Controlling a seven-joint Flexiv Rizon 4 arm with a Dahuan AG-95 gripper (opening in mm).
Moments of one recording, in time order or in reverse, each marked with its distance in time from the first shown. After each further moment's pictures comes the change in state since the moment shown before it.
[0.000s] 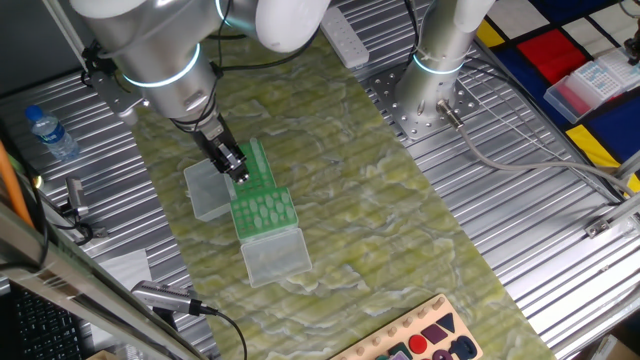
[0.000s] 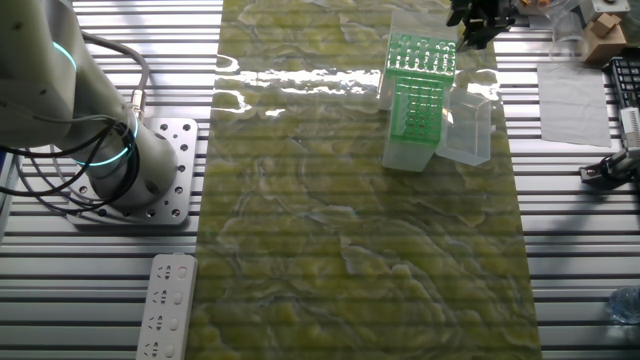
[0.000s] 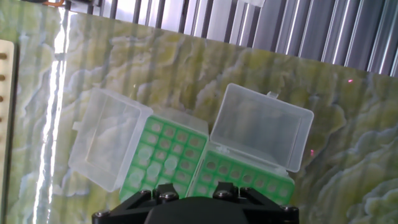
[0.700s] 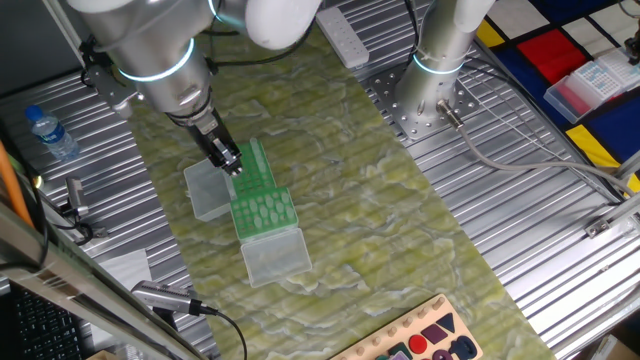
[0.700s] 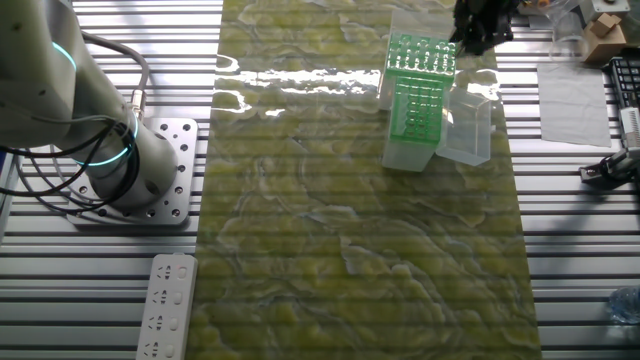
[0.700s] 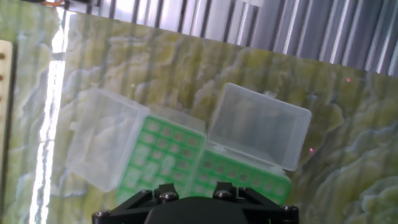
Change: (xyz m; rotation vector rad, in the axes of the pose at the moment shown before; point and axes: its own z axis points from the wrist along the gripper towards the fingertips) arm -0.004 -0.008 0.013 0.004 -0.001 0.112
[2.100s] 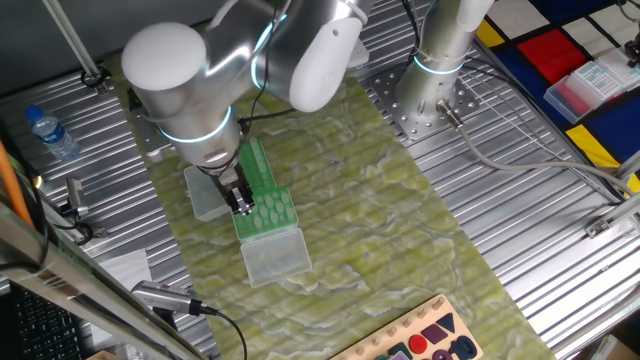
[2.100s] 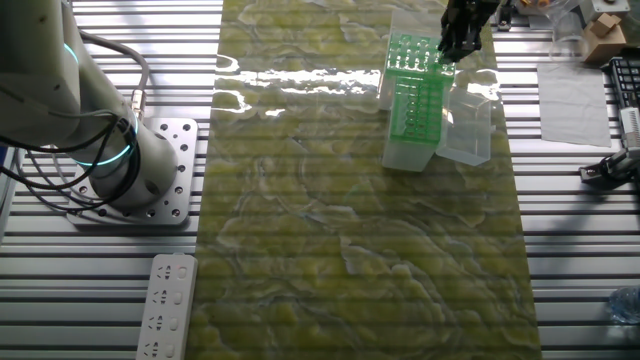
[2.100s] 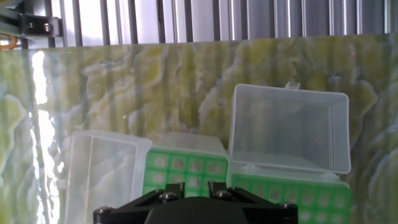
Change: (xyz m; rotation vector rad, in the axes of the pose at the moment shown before) arm -0.012 0.034 0.073 0.006 -0.054 0.137
